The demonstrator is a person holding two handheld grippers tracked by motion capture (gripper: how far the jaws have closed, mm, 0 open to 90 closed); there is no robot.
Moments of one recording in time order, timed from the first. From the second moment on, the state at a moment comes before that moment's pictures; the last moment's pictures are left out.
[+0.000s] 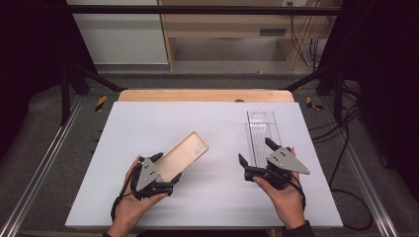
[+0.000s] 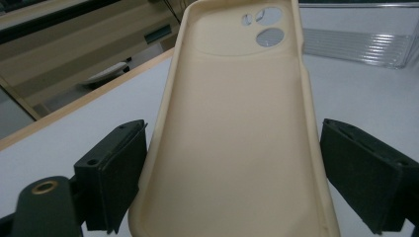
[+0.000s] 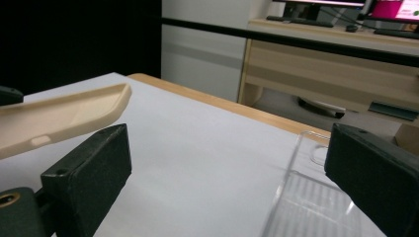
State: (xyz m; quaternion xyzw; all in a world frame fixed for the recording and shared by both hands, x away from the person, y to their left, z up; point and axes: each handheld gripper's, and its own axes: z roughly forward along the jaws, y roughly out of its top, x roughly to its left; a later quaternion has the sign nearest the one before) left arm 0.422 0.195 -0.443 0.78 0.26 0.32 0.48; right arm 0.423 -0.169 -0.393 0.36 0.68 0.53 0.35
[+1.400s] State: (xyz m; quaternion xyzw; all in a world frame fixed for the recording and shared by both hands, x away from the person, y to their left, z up) left arm 0.407 0.193 -0.436 0.76 0.23 0.37 0.48; right arm 0.484 -0.056 -0.364 0.37 0.74 0.51 0.22
